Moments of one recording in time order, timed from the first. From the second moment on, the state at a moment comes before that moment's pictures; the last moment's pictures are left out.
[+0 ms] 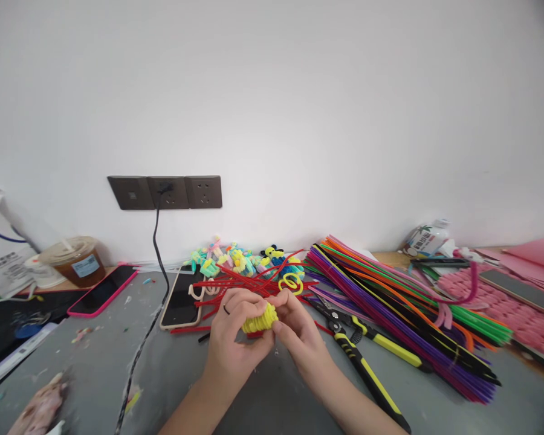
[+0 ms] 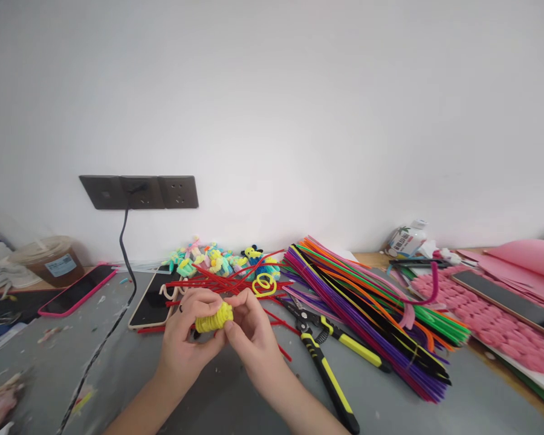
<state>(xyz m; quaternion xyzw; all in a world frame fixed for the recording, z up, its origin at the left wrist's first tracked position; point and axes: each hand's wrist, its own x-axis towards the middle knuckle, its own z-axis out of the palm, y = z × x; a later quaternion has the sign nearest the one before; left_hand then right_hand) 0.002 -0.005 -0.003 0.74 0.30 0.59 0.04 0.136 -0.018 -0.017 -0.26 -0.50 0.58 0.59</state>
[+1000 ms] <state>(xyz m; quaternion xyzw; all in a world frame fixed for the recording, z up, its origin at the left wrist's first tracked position) 0.002 -0.005 -0.003 0.74 0.30 0.60 0.05 0.136 -0.017 -0.018 -0.26 -0.50 0.58 0.59</state>
